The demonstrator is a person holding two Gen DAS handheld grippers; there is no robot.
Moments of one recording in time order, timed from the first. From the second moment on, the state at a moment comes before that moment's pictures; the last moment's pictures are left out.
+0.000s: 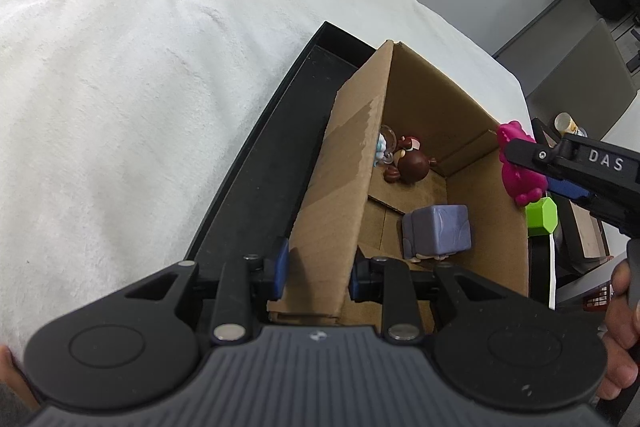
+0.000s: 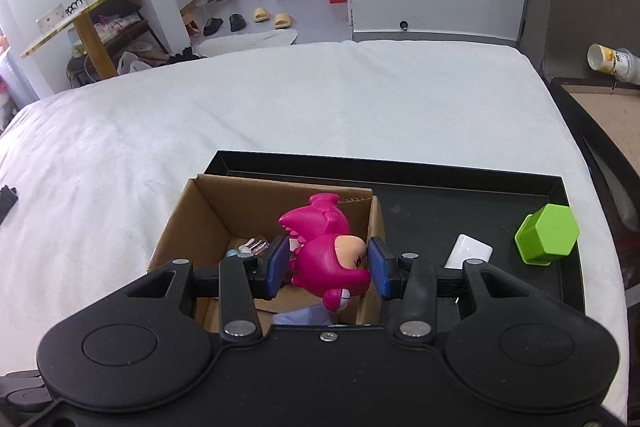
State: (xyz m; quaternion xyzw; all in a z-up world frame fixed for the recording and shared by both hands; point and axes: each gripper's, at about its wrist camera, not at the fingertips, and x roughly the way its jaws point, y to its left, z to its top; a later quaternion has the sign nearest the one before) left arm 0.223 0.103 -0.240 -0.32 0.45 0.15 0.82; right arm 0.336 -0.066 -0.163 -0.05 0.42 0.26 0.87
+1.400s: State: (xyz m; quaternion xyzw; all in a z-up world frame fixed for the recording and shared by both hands) left arm 0.223 0.103 -0.239 -0.32 0.45 0.15 0.82; right arm 0.350 -0.171 -0.174 0.01 0.44 0.19 0.88
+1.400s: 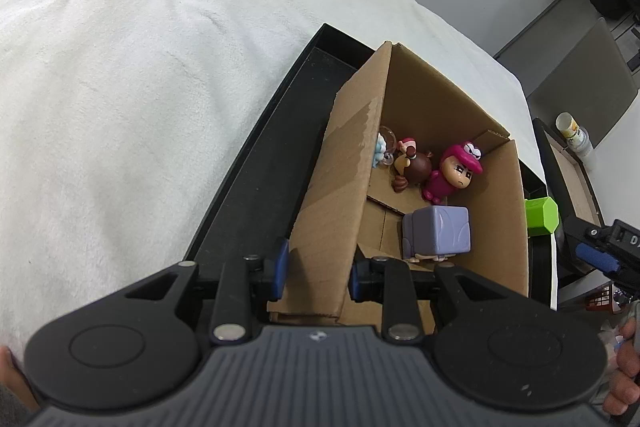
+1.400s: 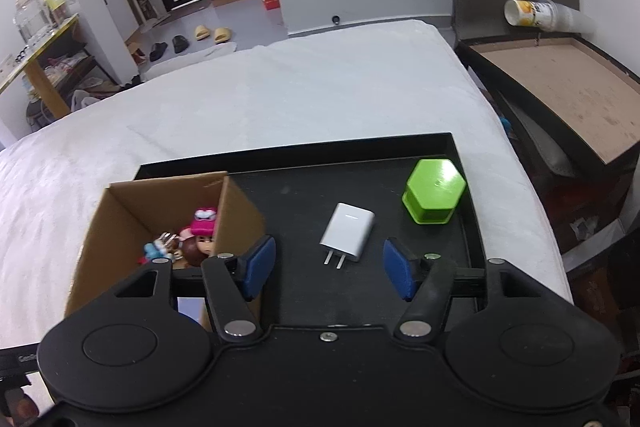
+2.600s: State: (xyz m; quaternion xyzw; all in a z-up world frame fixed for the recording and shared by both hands) left arm 0.223 0.106 -0.240 -0.33 0.45 0.15 0.82; right arm 0.408 -0.121 -0.261 -0.02 0.49 0.13 0.86
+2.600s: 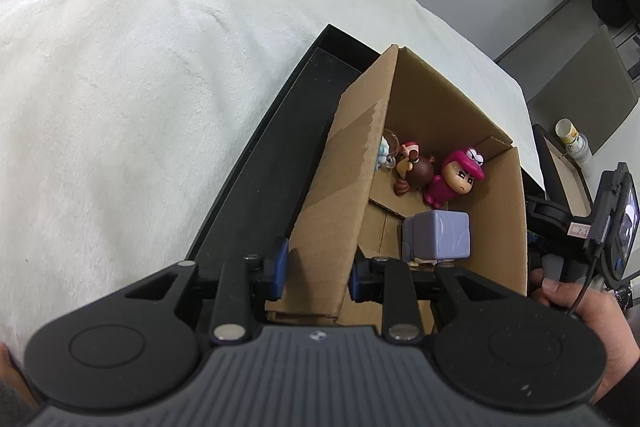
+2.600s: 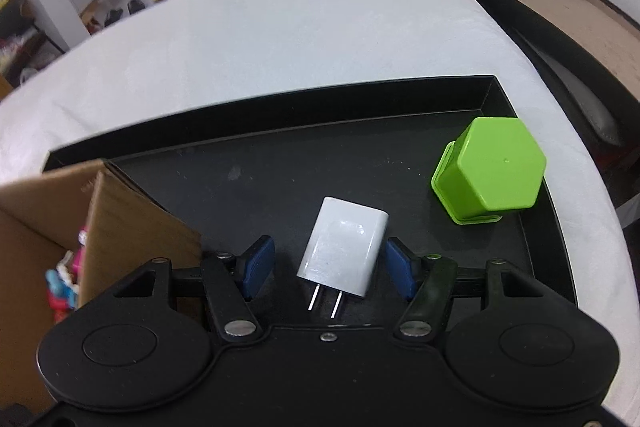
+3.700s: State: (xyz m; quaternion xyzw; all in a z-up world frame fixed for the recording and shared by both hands) left arm 0.224 0.103 -0.239 -0.31 0.45 0.15 0.82; right arm 0.351 -0.154 -0.169 -0.03 0.44 0.19 0.88
